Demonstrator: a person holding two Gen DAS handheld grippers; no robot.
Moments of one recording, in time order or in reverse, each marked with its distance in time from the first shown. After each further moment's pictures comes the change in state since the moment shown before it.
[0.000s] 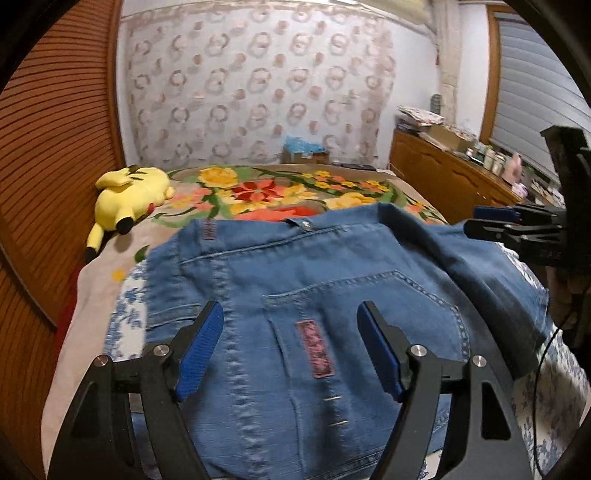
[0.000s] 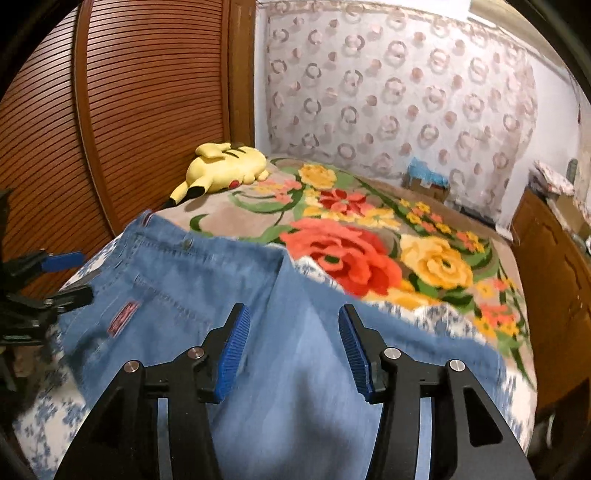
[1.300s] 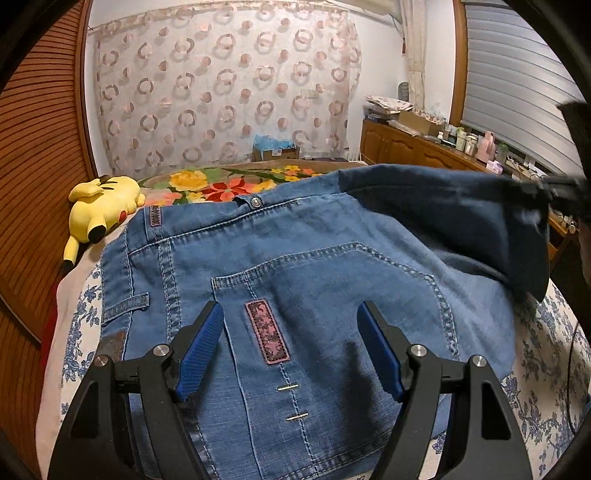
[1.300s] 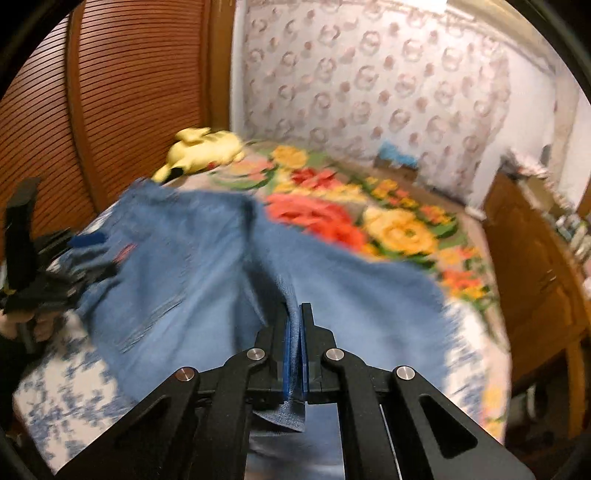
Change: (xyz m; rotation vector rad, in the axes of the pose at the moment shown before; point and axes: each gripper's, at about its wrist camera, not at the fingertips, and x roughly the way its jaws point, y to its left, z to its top) left arm 0.004 -0.024 -0.014 0.076 -0.005 -0.075; right arm -0.085 -0.043 -0.012 0.006 0.032 -0.150
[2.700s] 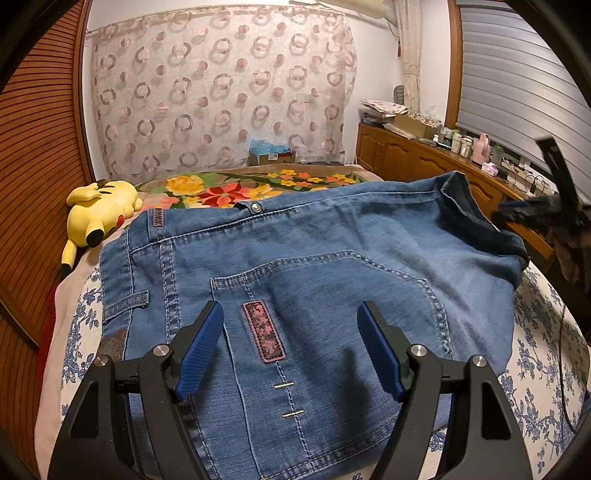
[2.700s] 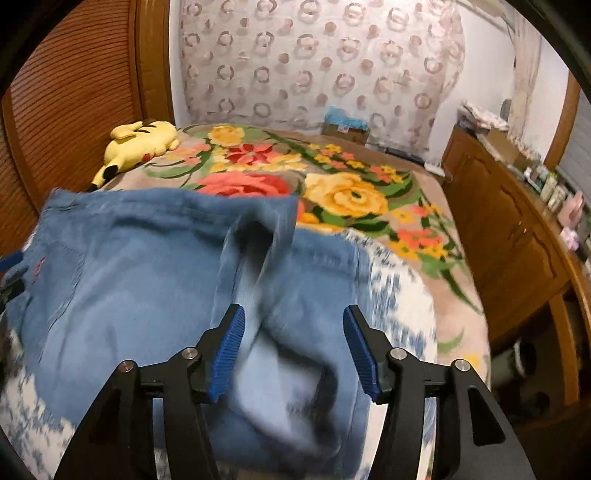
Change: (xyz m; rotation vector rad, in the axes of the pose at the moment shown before) left arm -0.005 0.001 -0.001 0.008 -0.020 -0.018; right arm -0.005 -0.010 -0.027 0.136 0.125 -0.071
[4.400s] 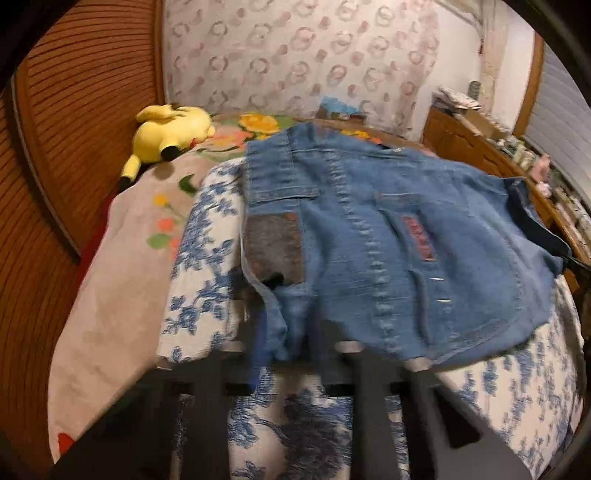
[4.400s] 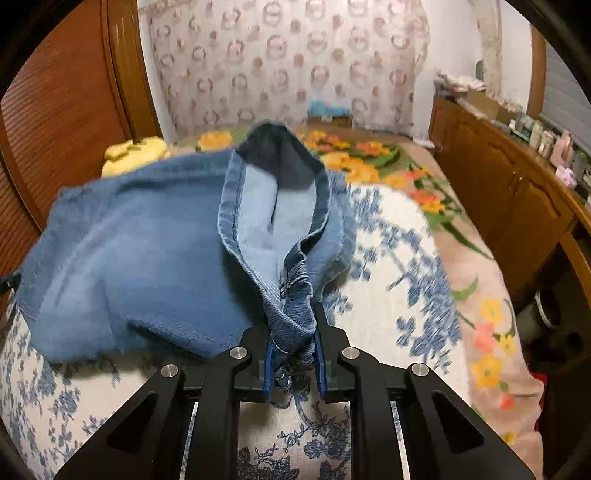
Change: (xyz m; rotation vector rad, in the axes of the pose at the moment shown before) left arm -0.035 0.092 -0.051 -0.219 0.178 0.147; right arm -0.014 -0.022 -0.056 0.166 -0.051 0.009
